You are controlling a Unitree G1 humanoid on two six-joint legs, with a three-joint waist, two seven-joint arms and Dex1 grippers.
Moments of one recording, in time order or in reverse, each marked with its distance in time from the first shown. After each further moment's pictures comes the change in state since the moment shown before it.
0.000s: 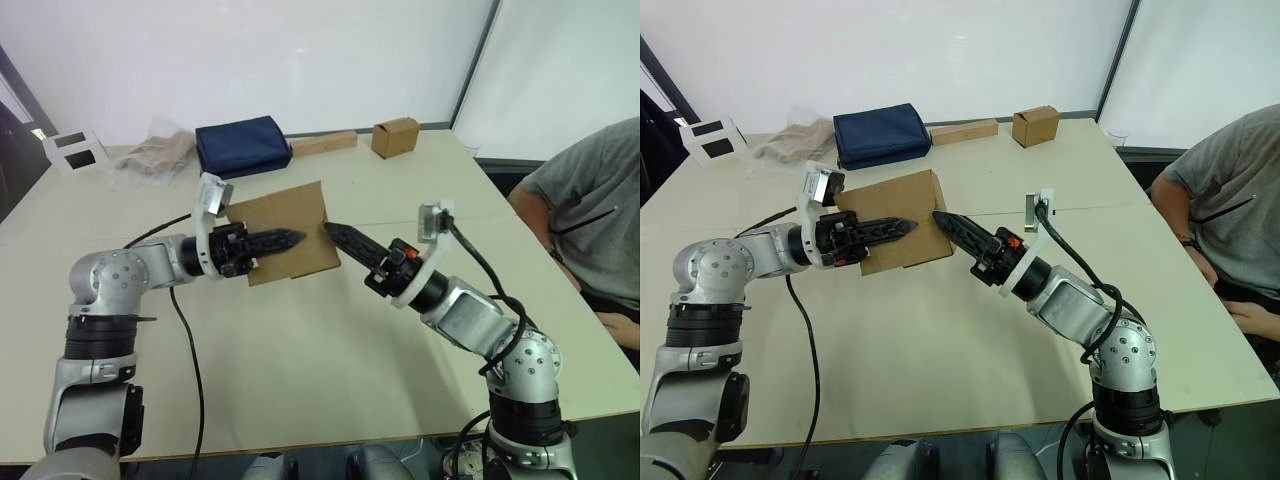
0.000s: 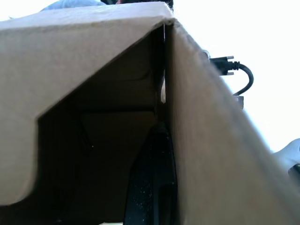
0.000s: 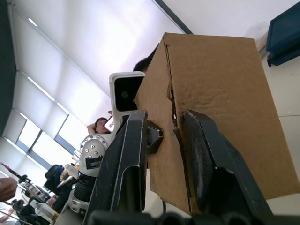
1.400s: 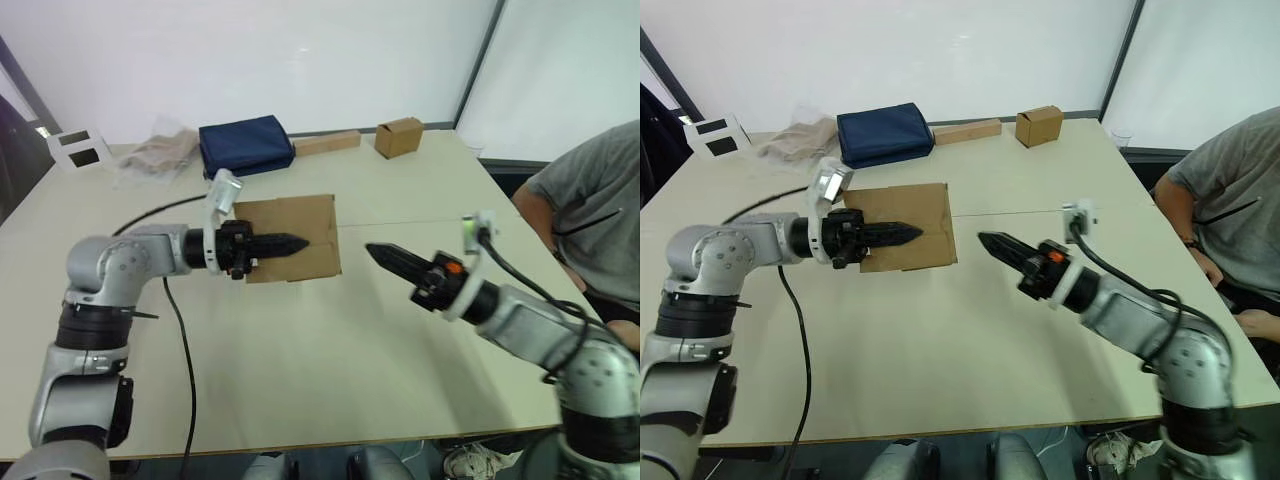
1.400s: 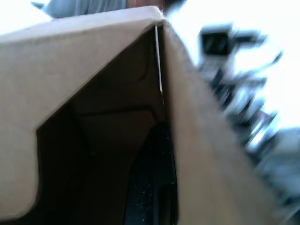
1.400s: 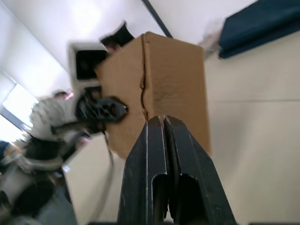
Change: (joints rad) left arm -0.124 0.145 -0.224 -0.063 0.232 -0.126 -0.104; right arm 0.147 -0.402 -0.171 -0.090 -0.015 0.035 0.139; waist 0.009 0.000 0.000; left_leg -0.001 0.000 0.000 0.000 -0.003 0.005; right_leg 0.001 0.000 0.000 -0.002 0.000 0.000
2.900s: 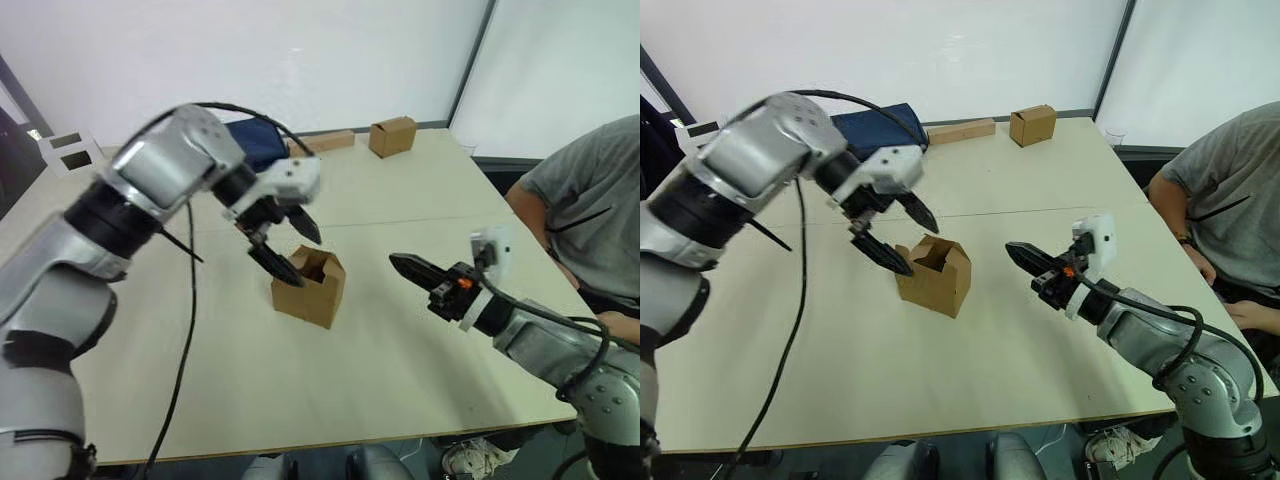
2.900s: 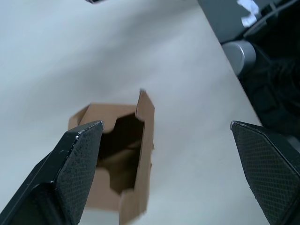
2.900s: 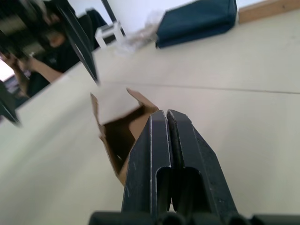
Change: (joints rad) left arm -0.556 0.130 -0.653 0.273 0.329 -0.454 -0.488; right arm 0.070 0.002 0.079 -0.054 -0.322 -0.060 -0.034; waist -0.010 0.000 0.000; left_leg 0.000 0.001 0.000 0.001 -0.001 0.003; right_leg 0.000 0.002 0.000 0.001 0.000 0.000
